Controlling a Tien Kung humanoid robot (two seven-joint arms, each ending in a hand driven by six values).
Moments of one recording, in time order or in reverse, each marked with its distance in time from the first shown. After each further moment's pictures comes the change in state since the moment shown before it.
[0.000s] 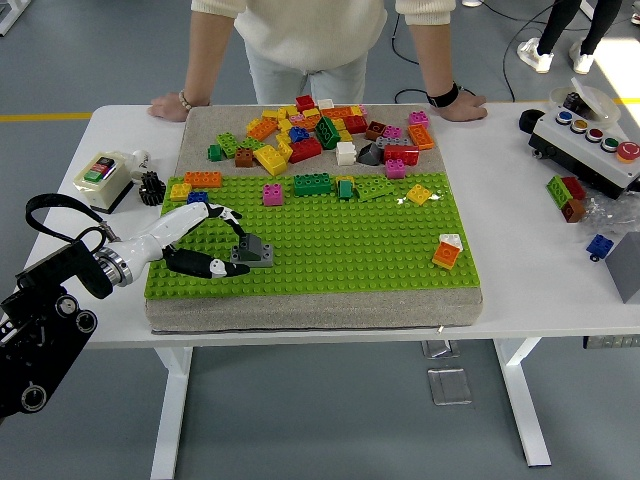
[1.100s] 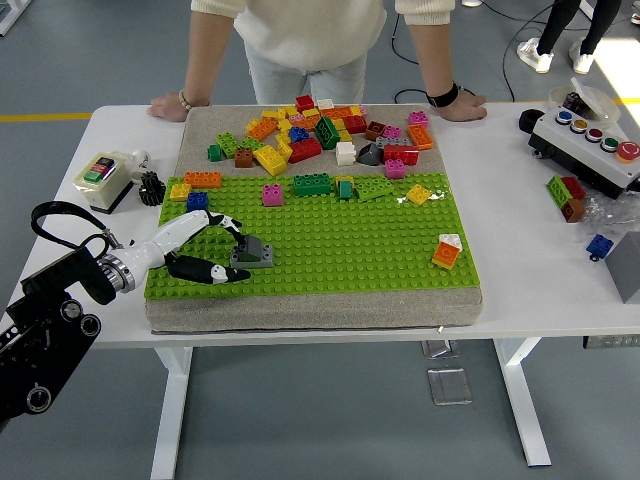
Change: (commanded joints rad) left arm -0.005 -0.009 0.015 0.044 -0.013 0.006 -0.001; right arm -0.002 0.002 -0.004 0.000 0.000 -0.002 -0.001
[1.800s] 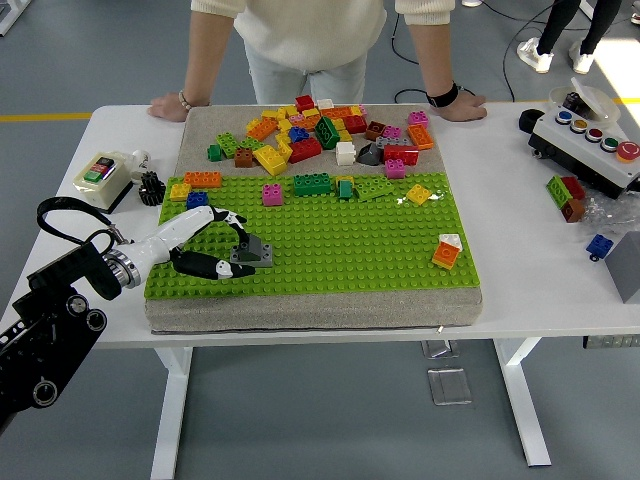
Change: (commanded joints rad) left arm -0.024 -0.013 0.008 0.018 -0.005 0.003 0.001; right arm 0.001 -0.001 0.000 0.000 0.001 0.000 0.001
